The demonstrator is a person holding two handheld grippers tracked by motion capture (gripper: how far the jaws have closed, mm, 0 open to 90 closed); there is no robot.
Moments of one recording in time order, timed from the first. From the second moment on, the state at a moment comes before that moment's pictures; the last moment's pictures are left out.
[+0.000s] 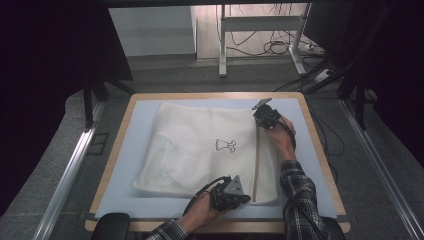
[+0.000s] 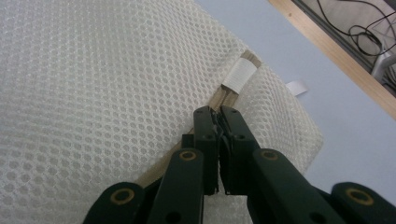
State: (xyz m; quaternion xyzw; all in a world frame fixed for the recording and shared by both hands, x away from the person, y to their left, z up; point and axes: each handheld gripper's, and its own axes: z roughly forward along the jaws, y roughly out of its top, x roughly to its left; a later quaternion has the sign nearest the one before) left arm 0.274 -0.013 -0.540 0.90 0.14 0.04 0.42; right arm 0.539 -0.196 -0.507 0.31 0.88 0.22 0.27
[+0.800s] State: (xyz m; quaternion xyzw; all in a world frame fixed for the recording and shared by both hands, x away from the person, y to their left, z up) left arm 0.273 -0.013 -0.540 0.90 0.14 0.04 0.42; right arm 0.563 -0.196 -0.511 0.34 0.87 0.24 0.27
